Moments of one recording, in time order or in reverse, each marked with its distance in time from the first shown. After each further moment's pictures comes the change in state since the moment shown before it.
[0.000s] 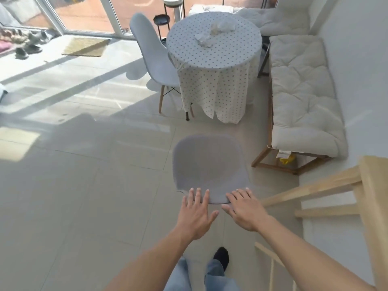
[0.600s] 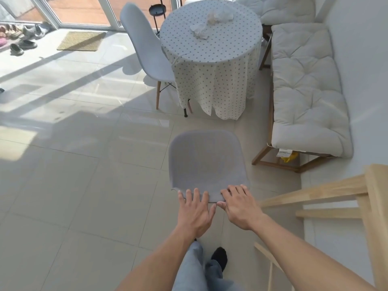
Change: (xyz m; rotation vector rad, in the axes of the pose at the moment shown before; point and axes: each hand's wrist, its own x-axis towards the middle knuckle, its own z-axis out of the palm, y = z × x) left_hand 0.047 0.025 -0.006 0.146 0.079 -0.052; right_hand 0.037 0.031 0.001 -0.037 0.151 -0.081
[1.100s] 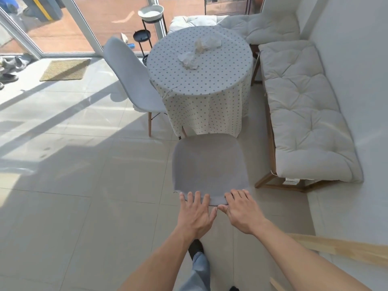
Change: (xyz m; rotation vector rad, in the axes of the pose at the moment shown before) left_hand 0.175 -0.066 -0.103 0.043 0.024 0.133; right_hand 0.162 0.053 -0.066 0.026 0.090 0.137
